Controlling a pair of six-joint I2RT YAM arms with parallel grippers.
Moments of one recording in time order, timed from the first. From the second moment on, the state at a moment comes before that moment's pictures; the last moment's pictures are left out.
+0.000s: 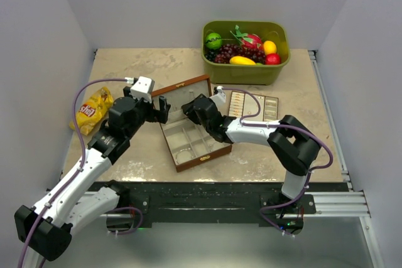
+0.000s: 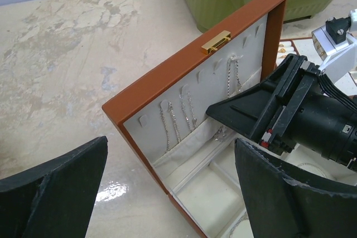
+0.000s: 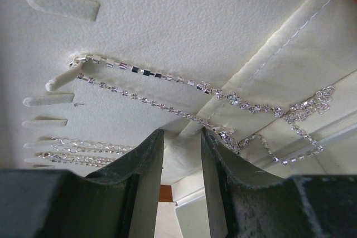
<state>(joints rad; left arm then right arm) -0.48 0.87 0.77 -0.17 -0.12 -0.11 0.88 1.81 1.05 0.29 0.43 1.29</state>
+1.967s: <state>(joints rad) -0.48 1.01 0.73 -0.14 0.35 0.21 0.88 1.73 0.89 0.44 0.32 1.24</state>
